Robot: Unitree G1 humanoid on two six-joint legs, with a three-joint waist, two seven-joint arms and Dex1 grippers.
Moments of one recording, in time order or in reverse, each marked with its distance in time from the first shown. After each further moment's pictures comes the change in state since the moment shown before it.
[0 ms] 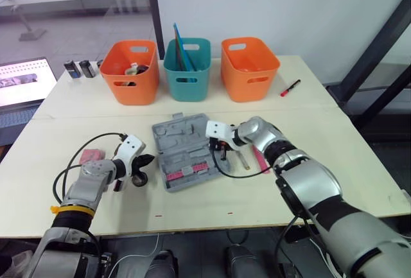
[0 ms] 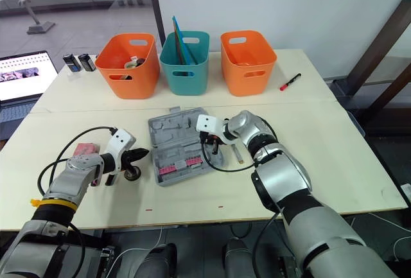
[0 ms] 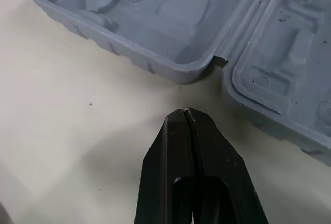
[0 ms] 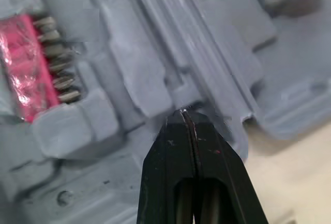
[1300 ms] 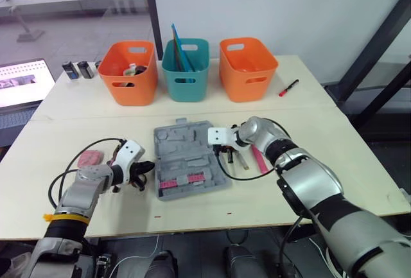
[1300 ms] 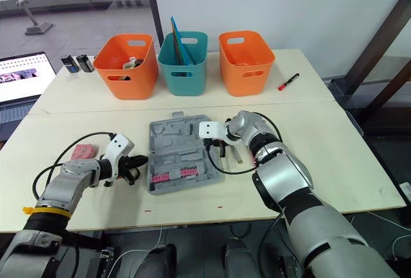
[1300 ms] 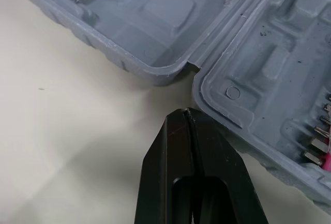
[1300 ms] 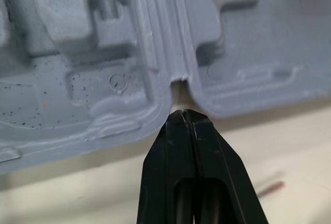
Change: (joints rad) left arm 0.105 0.021 0.019 -0.178 -0.037 0.120 -0.088; right arm -0.002 -0.016 0.071 -0.016 -0.120 -0.025 0.076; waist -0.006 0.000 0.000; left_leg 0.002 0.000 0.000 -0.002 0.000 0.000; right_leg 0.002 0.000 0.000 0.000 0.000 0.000
